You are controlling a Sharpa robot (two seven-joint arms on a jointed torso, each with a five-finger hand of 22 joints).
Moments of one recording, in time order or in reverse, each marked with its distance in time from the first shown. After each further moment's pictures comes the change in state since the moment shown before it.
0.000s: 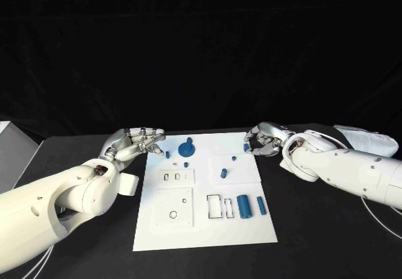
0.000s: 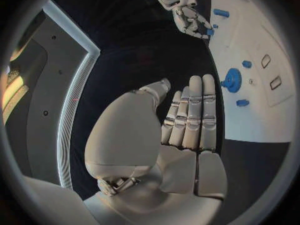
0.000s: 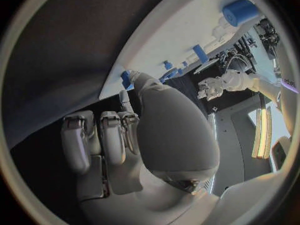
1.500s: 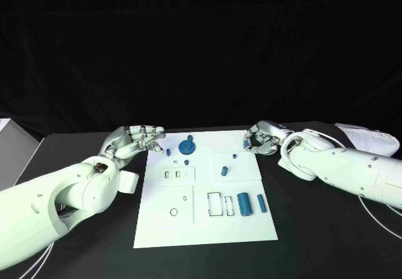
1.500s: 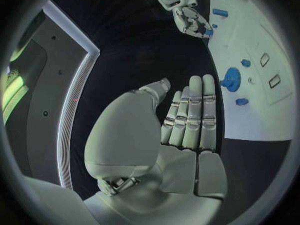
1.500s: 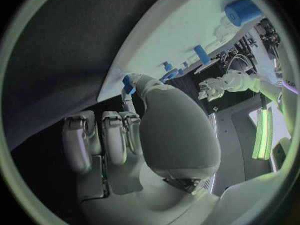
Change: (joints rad) left arm 0.000 -0.004 0.000 0.002 -0.004 0.000 -0.002; left_hand -0.004 -0.004 0.003 -0.003 0.000 0.000 0.000 0.000 0.000 0.000 0.000 0.000 0.000 -0.004 0.004 0.004 0.000 0.000 -0.007 -0.001 0.004 0.004; right arm -0.006 0.016 0.000 -0.003 -0.002 -0.011 -0.014; right_hand -0.024 0.045 0.087 -0.004 0.029 0.082 -0.043 0.061 0.017 -0.001 -0.030 0.004 0.000 0.002 -0.031 0.000 0.001 0.000 0.002 -0.024 0.000 0.000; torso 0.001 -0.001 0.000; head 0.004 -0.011
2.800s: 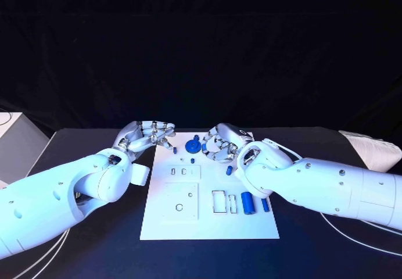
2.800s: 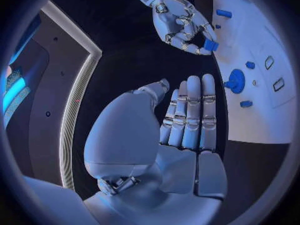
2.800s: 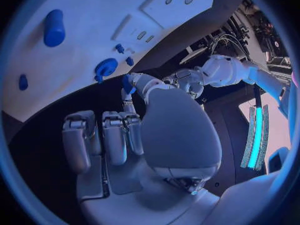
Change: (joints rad) left arm 0.000 0.037 -0.002 -0.043 -0.030 0.001 -0.025; left_hand -0.023 -0.001 0.019 -0.003 0.000 0.031 -0.031 0.026 0.023 0.113 -0.038 0.090 0.045 0.033 -0.032 0.102 0.034 0.000 0.004 -0.015 0.075 0.040; right arm -0.017 0.169 -0.005 0.306 -0.072 -0.197 -0.341; right_hand -0.016 -0.009 0.027 -0.025 0.037 0.001 0.001 0.024 0.000 0.000 -0.007 0.000 0.000 0.000 -0.007 0.000 0.000 0.000 0.000 -0.007 0.000 0.000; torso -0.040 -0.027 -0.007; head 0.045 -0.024
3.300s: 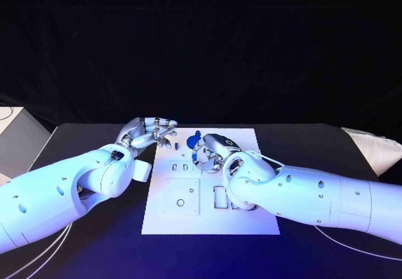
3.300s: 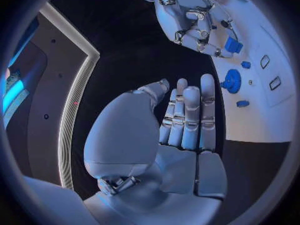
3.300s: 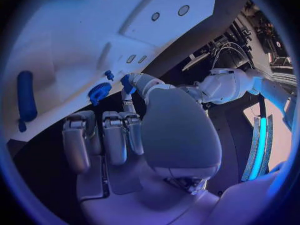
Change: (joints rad) left arm 0.000 0.004 -0.001 -0.003 -0.029 -0.003 -0.030; left_hand -0.016 -0.003 0.005 -0.014 0.000 0.003 -0.011 0.036 0.022 -0.036 -0.024 0.220 0.153 0.120 -0.025 0.317 0.256 0.000 0.035 -0.034 0.172 0.098; right arm -0.059 0.087 -0.011 -0.003 -0.096 -0.002 -0.147; right_hand -0.001 -0.001 0.000 0.000 0.000 -0.002 -0.002 0.000 0.000 0.000 0.000 0.000 0.000 0.000 0.000 0.000 0.000 0.000 0.000 0.000 0.000 0.000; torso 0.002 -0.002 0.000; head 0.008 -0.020
